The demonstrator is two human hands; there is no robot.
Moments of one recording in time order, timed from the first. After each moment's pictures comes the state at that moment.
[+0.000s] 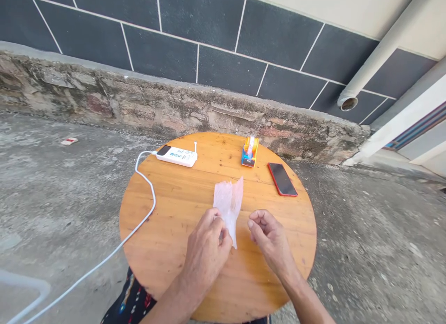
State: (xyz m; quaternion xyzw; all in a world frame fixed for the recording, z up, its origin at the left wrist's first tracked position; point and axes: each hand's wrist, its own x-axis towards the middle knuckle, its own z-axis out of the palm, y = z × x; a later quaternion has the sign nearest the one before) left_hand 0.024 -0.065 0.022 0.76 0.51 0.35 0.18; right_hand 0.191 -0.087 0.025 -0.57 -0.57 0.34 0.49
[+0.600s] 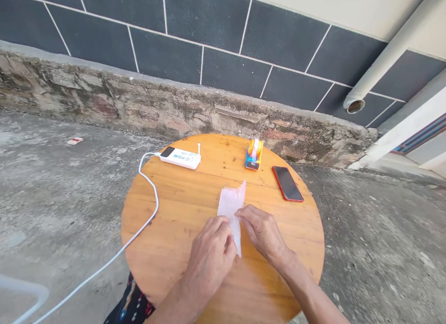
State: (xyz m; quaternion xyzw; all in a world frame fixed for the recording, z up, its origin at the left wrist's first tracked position) left_hand 0.023 -0.060 0.020 0.79 0.47 0.37 0.16; right_hand 0.189 -0.046 0.038 -0.54 -0.81 0.07 0.24
